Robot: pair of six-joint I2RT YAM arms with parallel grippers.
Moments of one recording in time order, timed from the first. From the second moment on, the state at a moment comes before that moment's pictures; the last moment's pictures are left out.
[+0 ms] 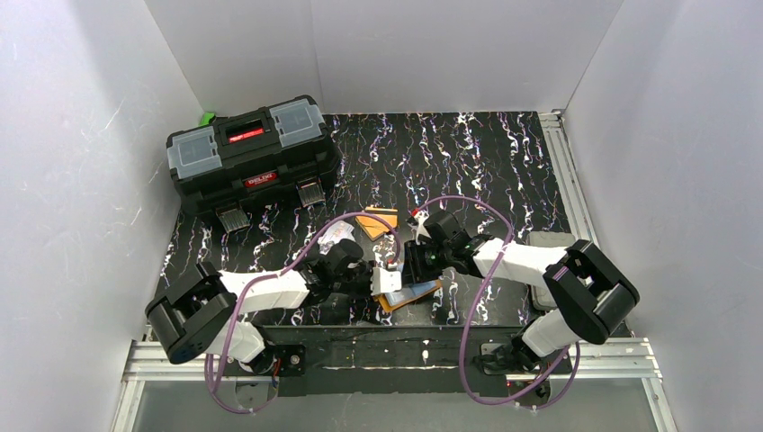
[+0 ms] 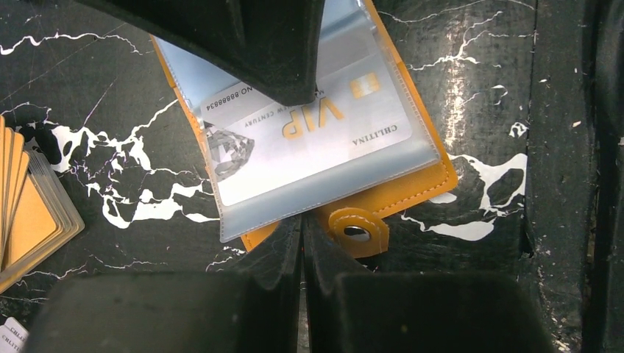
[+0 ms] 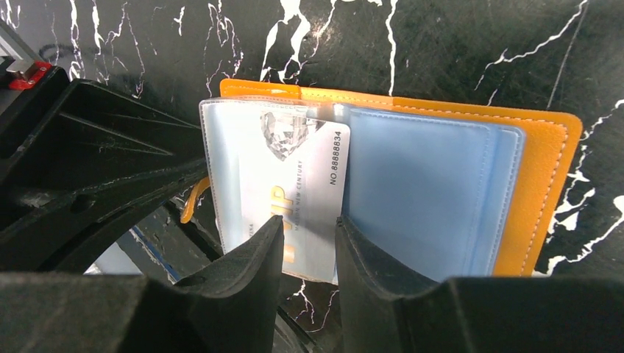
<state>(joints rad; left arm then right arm) -0.90 1.36 0.48 0.11 0.33 0.62 0.76 1.48 0.66 -0.08 -0.39 0.54</state>
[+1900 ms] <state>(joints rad) -1.01 1.40 0.45 0.22 0.25 0.83 0.67 1.48 0.65 -0.05 -0.45 0.52</state>
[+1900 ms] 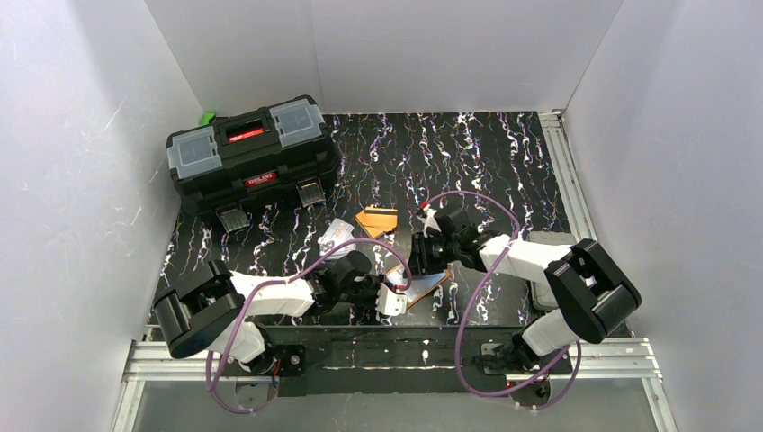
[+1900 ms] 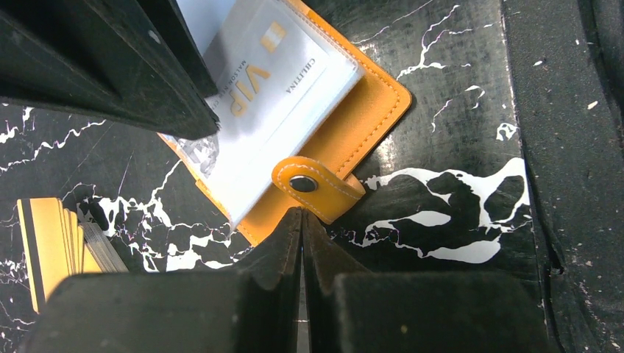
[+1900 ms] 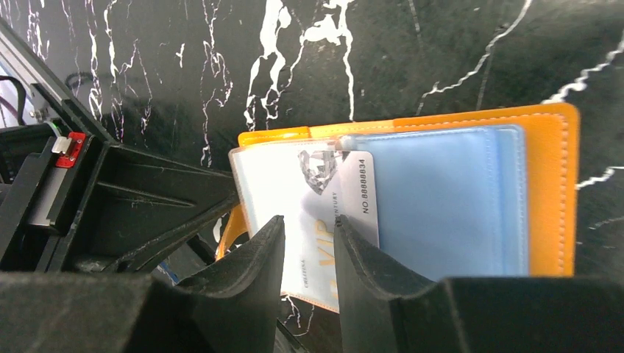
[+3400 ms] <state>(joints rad) -1.02 1.37 0.41 0.25 0.23 0.84 0.83 1.48 0.69 -0.12 -0.25 0.49</state>
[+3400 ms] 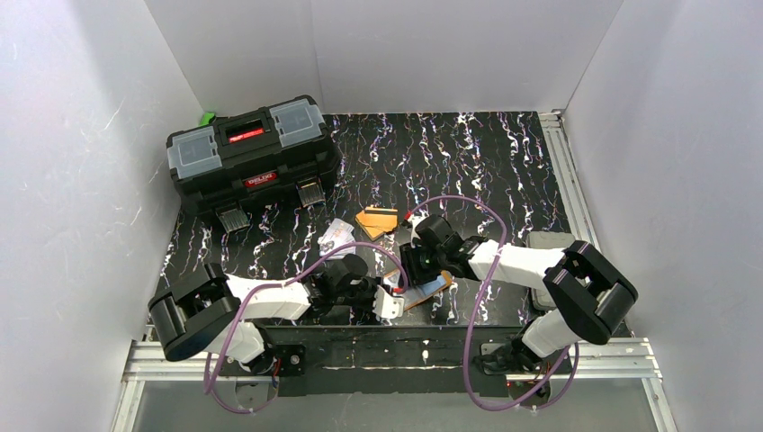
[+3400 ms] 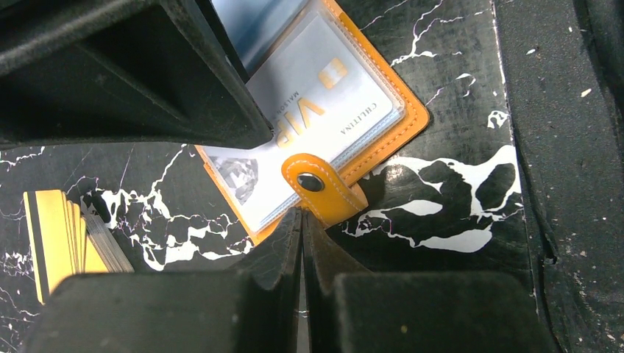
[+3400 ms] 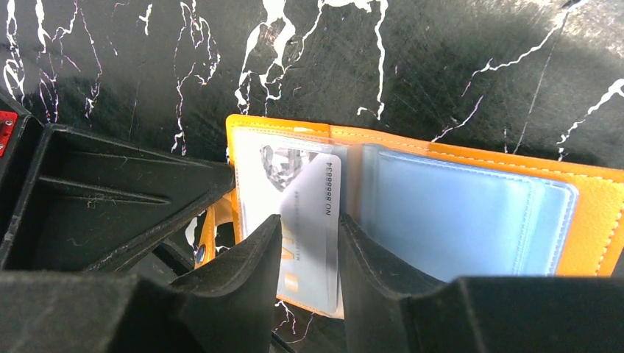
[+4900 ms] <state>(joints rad) -1.02 1.35 0.39 0.26 0.23 0.85 0.72 1.34 0.64 -0.26 -0.06 0.52</state>
